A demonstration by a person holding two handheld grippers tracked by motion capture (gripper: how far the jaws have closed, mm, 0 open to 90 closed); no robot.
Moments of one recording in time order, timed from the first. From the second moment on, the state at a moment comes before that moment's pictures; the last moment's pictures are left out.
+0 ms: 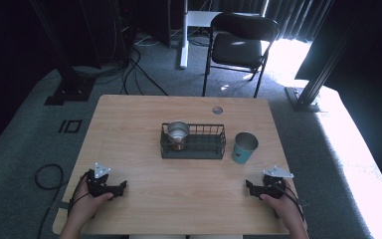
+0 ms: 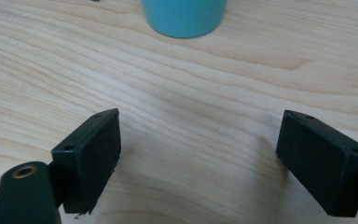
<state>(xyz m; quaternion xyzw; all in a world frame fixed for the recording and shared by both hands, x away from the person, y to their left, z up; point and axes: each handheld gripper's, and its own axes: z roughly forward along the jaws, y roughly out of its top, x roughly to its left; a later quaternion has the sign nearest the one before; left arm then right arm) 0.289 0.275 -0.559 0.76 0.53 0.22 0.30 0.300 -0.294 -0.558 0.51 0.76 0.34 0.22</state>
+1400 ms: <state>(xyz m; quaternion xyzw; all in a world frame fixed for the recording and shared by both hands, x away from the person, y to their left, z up) 0.289 0.275 -0.559 0.76 0.53 0.22 0.30 0.346 -0.274 -0.536 0.50 0.70 0.43 0.27</state>
